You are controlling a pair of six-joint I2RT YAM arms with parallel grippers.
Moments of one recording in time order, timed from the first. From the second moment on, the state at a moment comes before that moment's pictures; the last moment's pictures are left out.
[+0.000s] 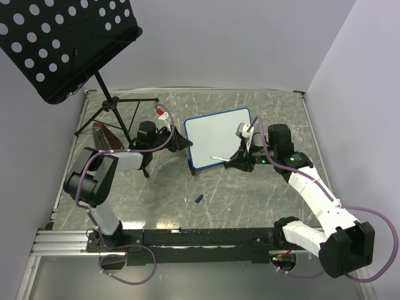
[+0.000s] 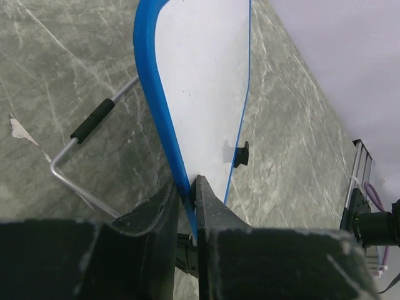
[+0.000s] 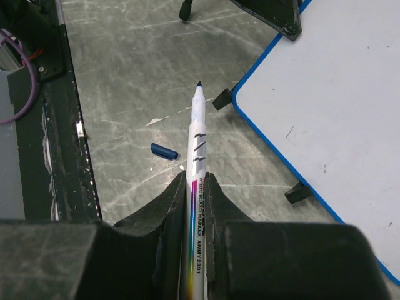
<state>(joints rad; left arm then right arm) -0.38 1.73 0.80 0.66 0.62 -0.49 0.28 1.05 0.84 -0.43 -0.91 -0.37</state>
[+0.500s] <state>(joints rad) -0.34 1.72 0.71 0.76 0.64 -0.56 0.28 1.05 0.84 -0.43 -0.91 -0.37</state>
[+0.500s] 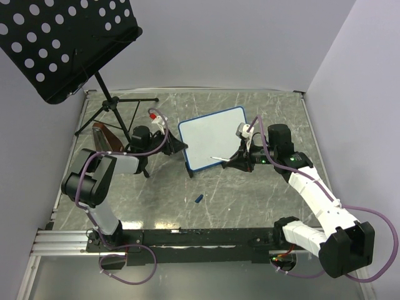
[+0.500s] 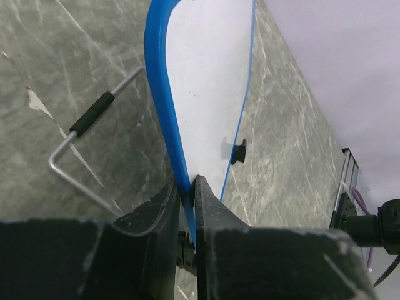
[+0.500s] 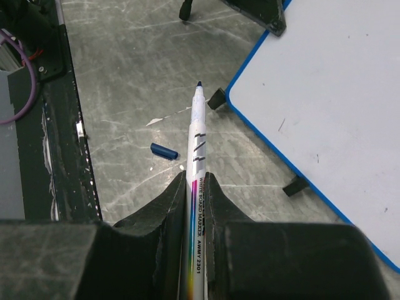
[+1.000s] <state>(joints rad) -0.27 1.69 0.77 0.64 0.71 -0.52 0.28 1.05 0.84 -0.43 -0.91 -0.37</state>
